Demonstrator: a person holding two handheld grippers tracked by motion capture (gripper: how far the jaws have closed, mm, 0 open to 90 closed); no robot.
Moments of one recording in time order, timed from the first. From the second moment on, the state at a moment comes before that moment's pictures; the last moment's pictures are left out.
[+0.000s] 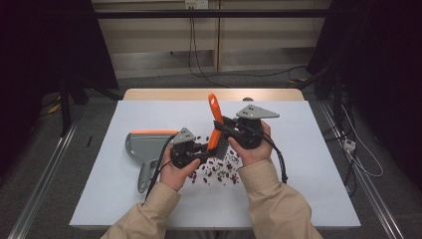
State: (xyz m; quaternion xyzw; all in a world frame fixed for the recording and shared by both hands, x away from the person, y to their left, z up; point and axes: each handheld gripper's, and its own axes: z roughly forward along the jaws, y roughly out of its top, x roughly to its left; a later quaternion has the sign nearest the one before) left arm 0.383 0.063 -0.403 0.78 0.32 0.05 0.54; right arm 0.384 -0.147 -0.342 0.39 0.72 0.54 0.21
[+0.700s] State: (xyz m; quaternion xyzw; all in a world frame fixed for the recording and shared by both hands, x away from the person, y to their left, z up) left arm 0.380 0.069 -0.402 0.77 0.35 0.09 0.53; right arm 0.383 -0.146 -0.353 0.42 0.69 0.55 0.22
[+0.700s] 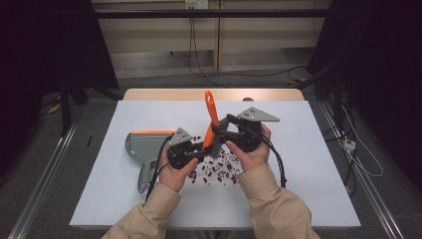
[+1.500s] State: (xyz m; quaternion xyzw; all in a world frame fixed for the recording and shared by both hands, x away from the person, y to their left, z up) left arm 0.381 0.070 -0.406 0.76 0.37 0.11 0.53; right arm 0.384 -0.124 -0.368 0.45 0.69 0.52 0.21
